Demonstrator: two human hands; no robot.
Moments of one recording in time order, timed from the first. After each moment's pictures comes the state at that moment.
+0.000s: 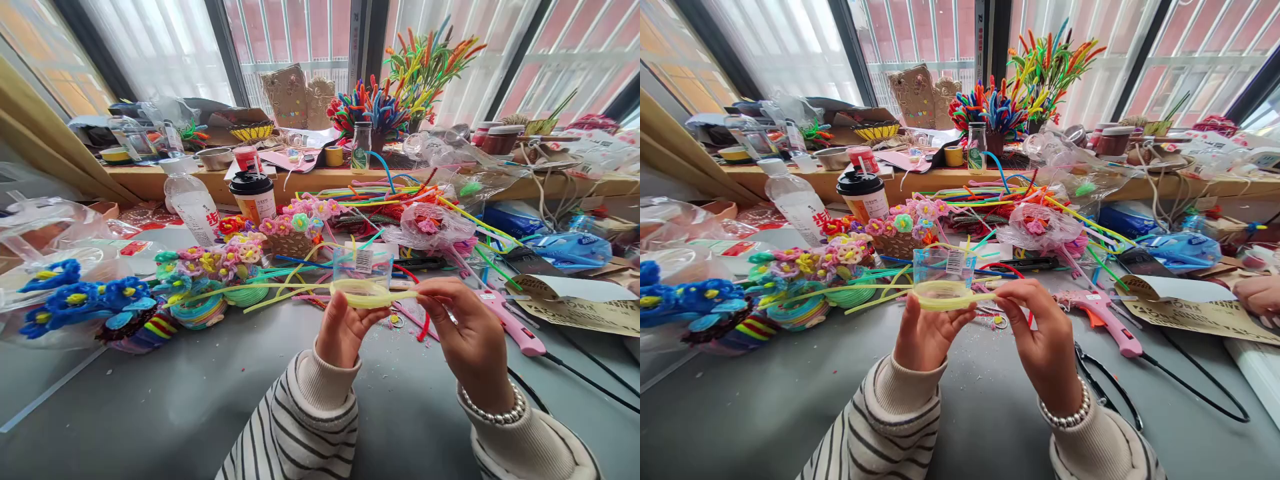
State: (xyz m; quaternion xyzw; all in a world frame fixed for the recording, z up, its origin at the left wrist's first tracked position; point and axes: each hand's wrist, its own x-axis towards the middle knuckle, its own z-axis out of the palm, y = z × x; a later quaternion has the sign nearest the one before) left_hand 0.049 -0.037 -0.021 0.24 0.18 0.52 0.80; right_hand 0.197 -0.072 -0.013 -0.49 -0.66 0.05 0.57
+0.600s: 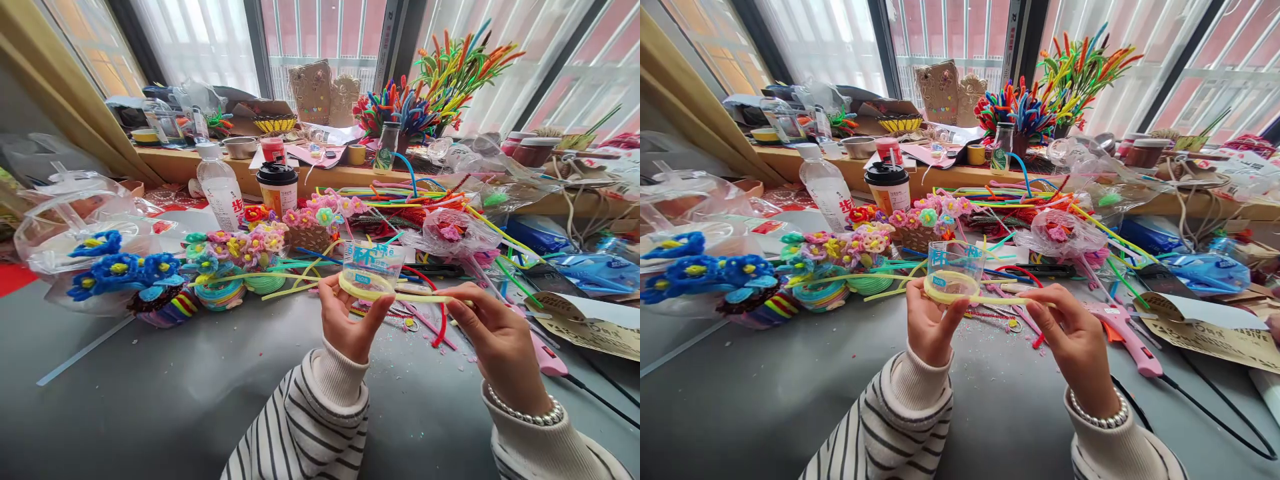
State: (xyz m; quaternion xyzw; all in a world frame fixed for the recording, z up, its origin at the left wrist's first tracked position) left_hand 0.053 -0.044 -0.014 0.33 0.35 0.72 0.50; right_hand 0.210 -0.068 -0.013 -0.50 -0.64 0.17 0.55
